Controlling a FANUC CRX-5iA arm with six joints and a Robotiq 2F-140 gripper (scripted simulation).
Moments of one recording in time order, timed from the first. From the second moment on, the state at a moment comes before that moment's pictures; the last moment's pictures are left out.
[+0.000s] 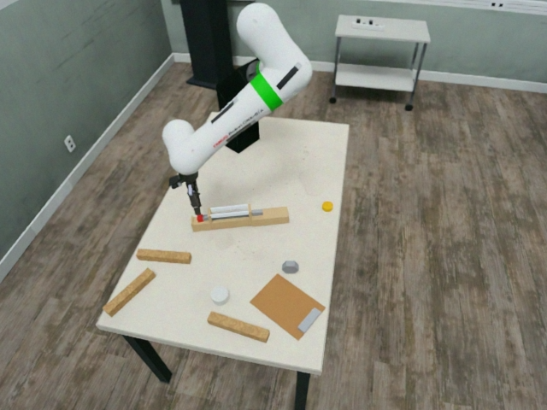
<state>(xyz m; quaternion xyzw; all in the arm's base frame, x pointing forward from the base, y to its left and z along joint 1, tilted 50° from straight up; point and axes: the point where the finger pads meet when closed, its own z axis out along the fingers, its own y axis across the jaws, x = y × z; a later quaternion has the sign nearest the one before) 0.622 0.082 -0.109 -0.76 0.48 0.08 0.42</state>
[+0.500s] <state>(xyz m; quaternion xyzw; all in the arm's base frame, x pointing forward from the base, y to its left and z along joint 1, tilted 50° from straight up) 0.634 0.107 -0.131 -0.76 0.48 0.08 0.42</state>
